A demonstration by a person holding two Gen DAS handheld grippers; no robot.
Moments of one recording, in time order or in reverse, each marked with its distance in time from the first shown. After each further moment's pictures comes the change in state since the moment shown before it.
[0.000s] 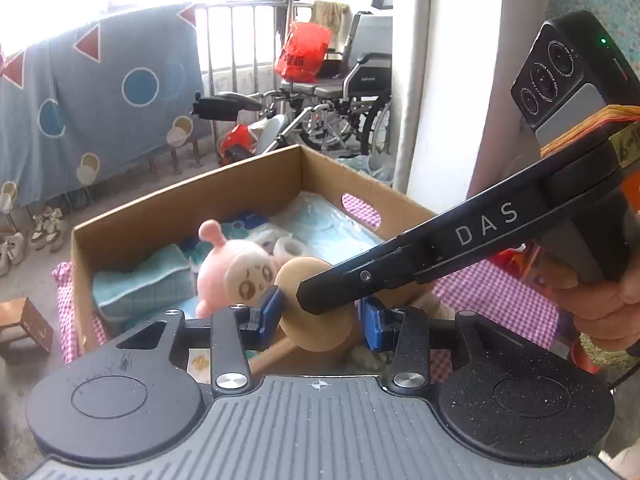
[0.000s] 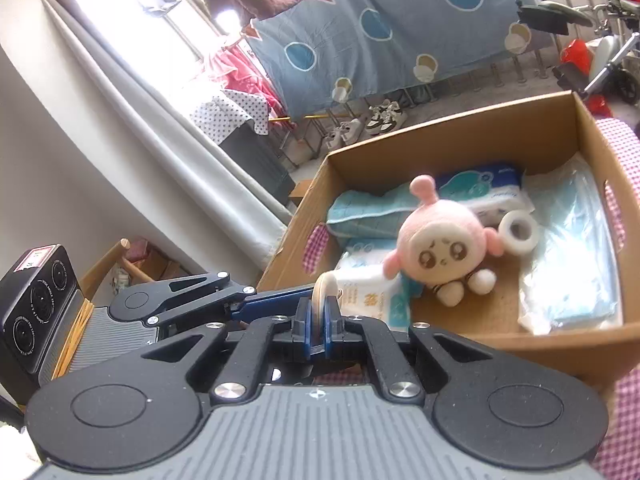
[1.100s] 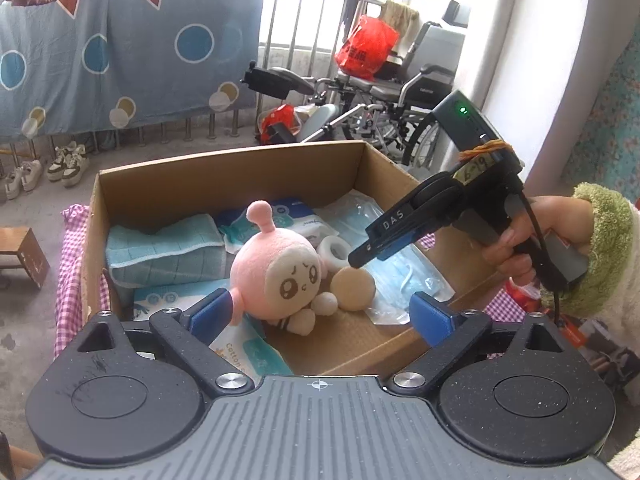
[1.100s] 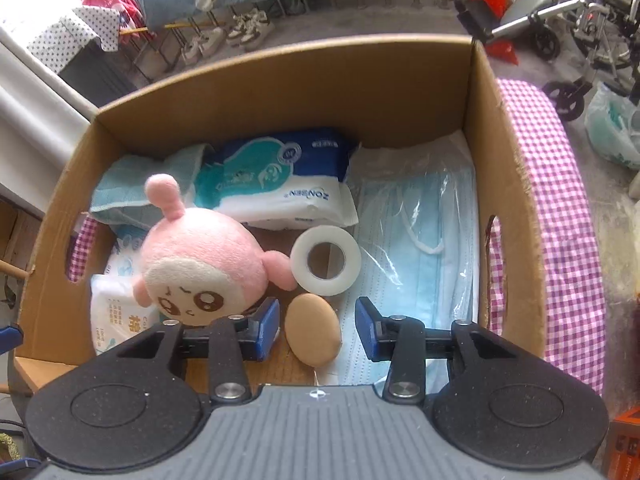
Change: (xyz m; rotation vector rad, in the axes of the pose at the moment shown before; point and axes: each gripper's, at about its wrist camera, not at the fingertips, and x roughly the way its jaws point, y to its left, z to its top) left arm 0.022 0.051 0.001 -0.236 0.022 0.038; right arm 0.094 -0.110 0.062 0.013 0.284 -0.413
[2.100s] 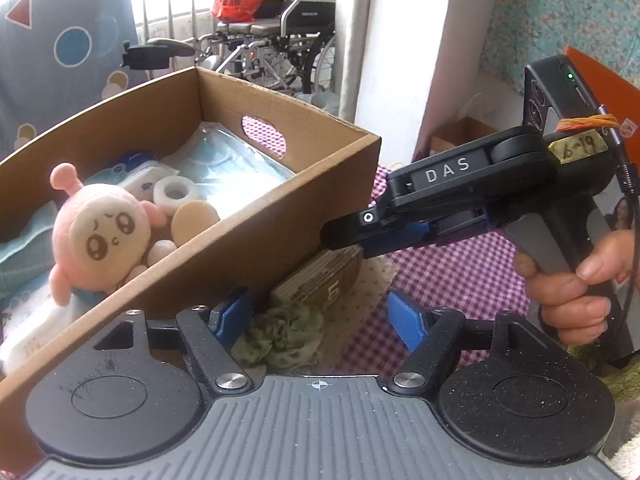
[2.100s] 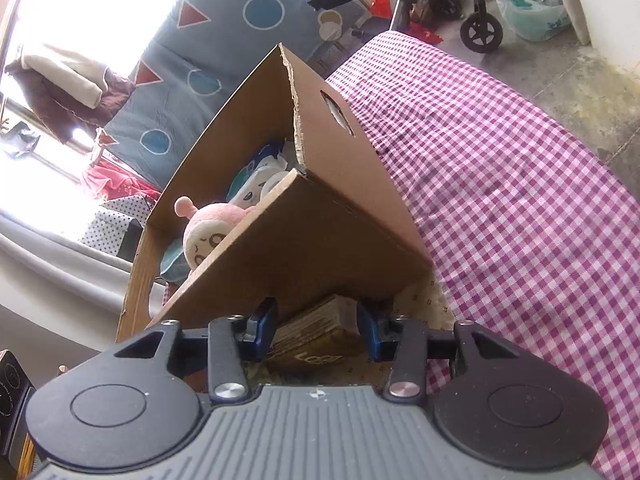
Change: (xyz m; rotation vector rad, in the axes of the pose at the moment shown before) left arm 0.062 -0.107 -0.053 0.296 0.160 -0.154; right arm -0.044 -0.090 -0.188 0.525 -0.331 0.305
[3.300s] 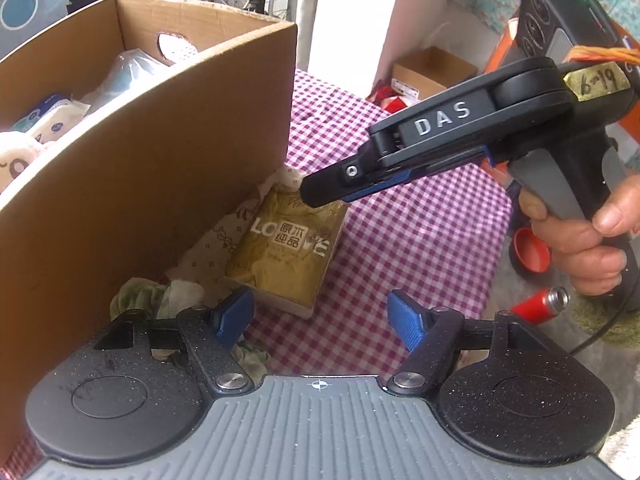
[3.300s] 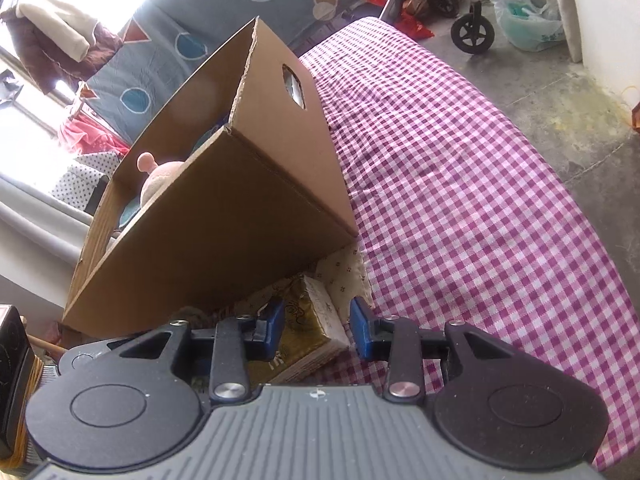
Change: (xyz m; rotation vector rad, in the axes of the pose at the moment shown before) left arm 0.053 -0.036 -0.015 0.040 0.214 -0.111; right arm -0.018 -0.021 -0.009 -0.124 0.080 -0.119
